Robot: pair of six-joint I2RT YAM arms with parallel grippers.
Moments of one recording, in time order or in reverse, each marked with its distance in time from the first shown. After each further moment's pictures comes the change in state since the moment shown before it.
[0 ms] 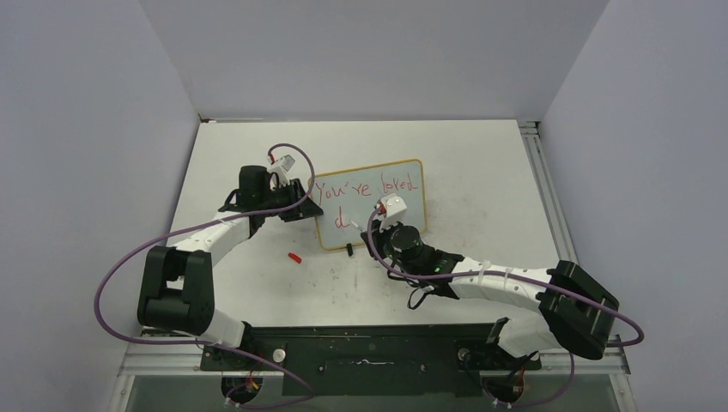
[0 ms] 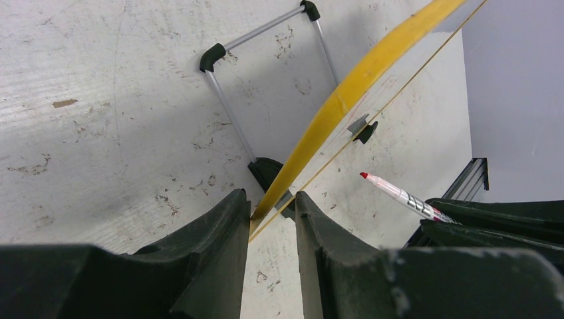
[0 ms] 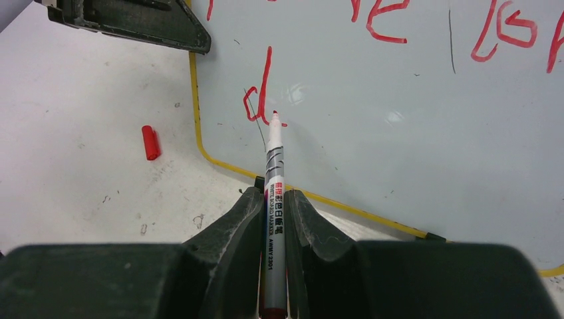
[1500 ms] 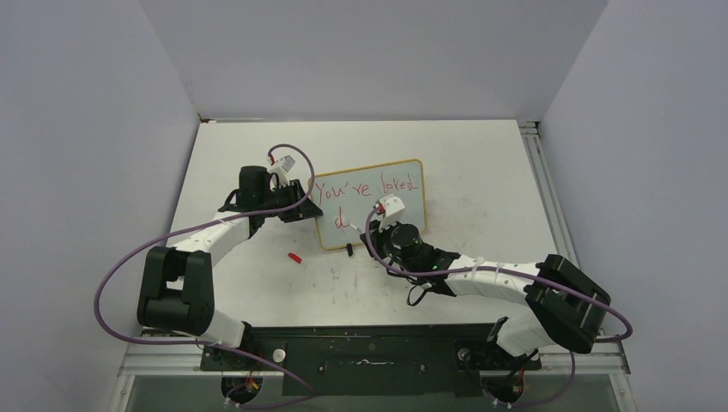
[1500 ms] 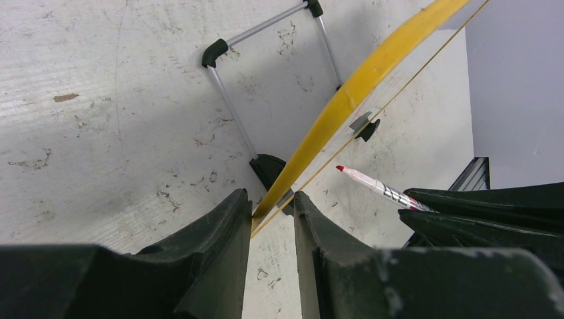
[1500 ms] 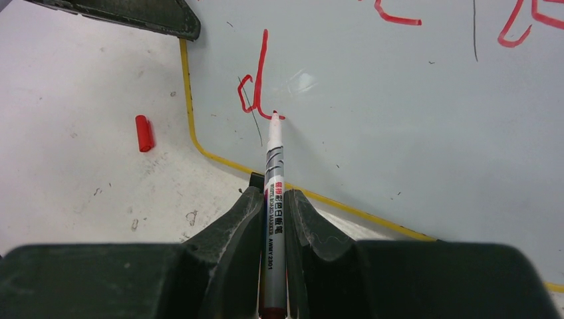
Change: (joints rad) left arm 0.000 -0.002 0.000 -0.015 -0.003 0.004; right arm -0.040 0.043 -0.018 0.063 -0.076 -0.004
